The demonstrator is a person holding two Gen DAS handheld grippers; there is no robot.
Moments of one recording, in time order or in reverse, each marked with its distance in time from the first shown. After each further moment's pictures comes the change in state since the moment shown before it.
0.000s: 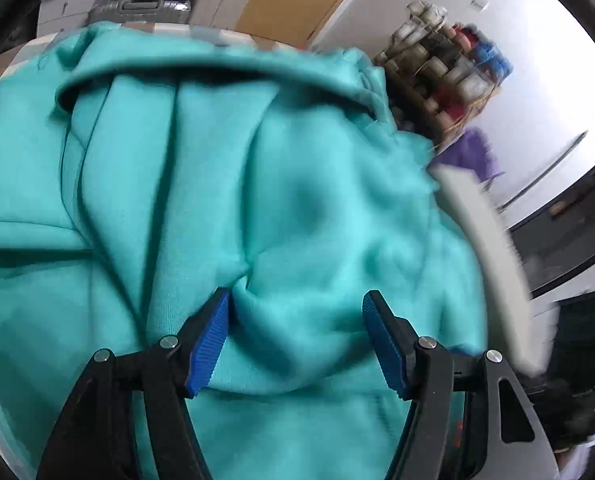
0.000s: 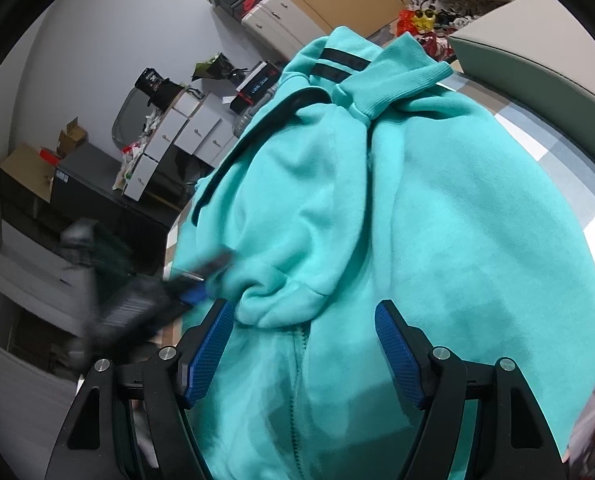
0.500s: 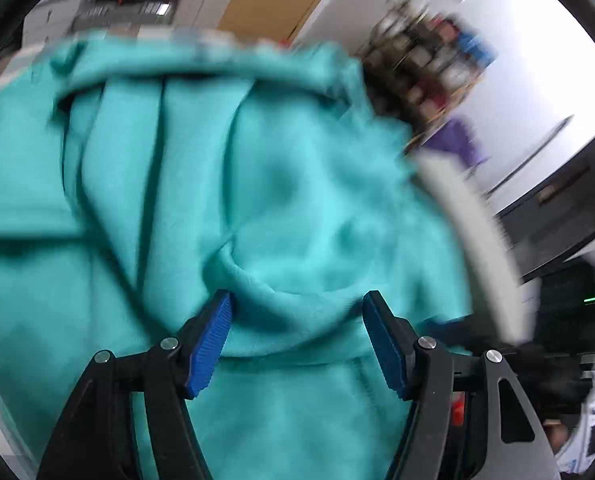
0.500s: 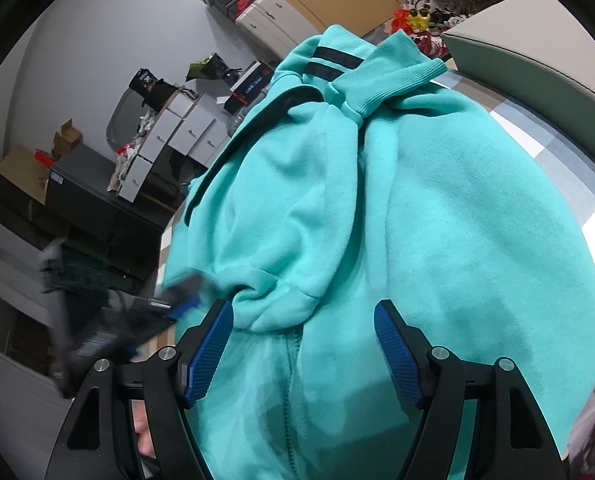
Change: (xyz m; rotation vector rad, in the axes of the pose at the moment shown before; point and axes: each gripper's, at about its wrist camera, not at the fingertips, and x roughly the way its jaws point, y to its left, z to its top) left arm -0.002 -0.008 -0.003 0.014 0.069 -0.017; right arm 0.003 0.002 0.000 -0.007 -0.003 -0.027
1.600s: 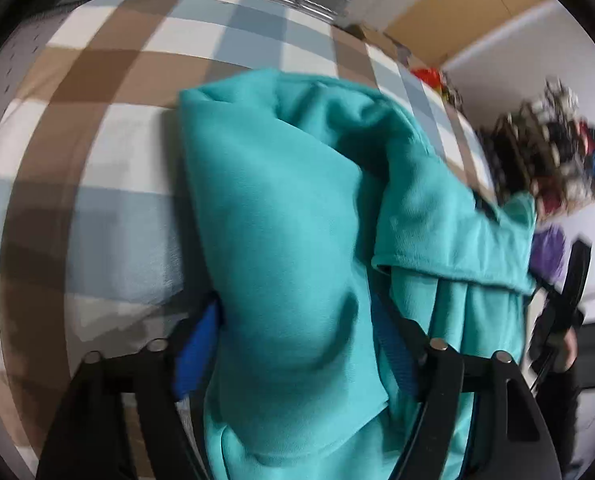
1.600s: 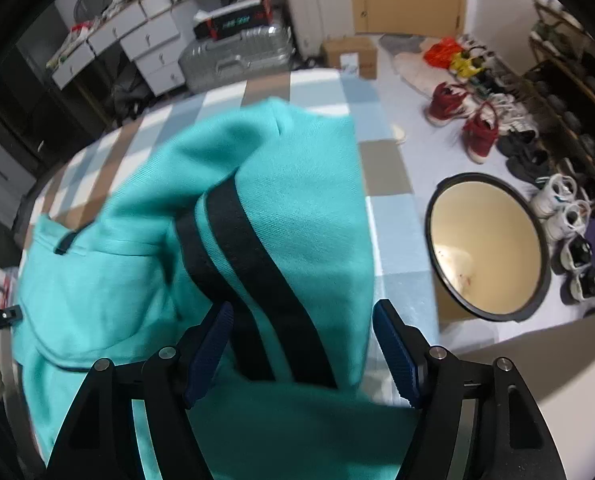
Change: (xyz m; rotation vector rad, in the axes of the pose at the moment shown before) left arm -0.020 0.181 0.097 -0.394 0.052 0.221; right arm 0.158 -0.019 0.261 -0.448 0.258 -0.331
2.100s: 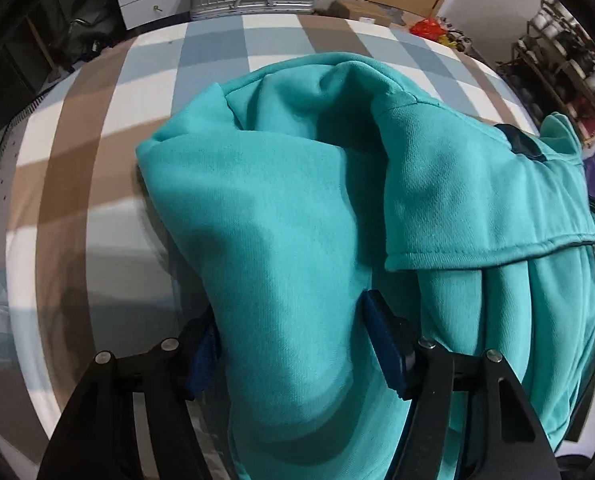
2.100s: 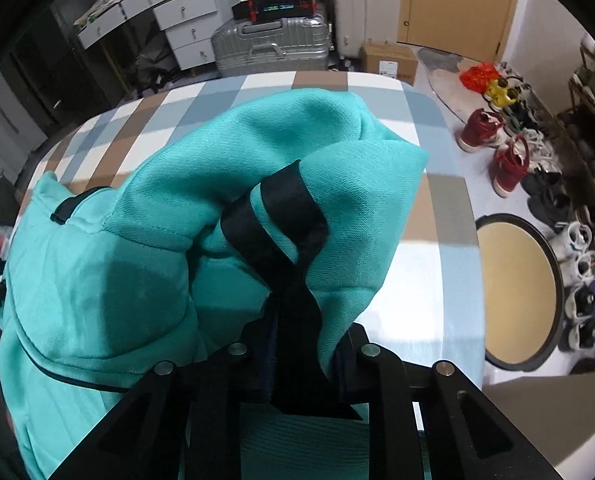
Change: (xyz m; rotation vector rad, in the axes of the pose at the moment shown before) left arm 0.038 -0.038 0.037 0.232 0.015 0.247; right arm 0.031 0.040 0.035 -0.121 -0.002 -0.046
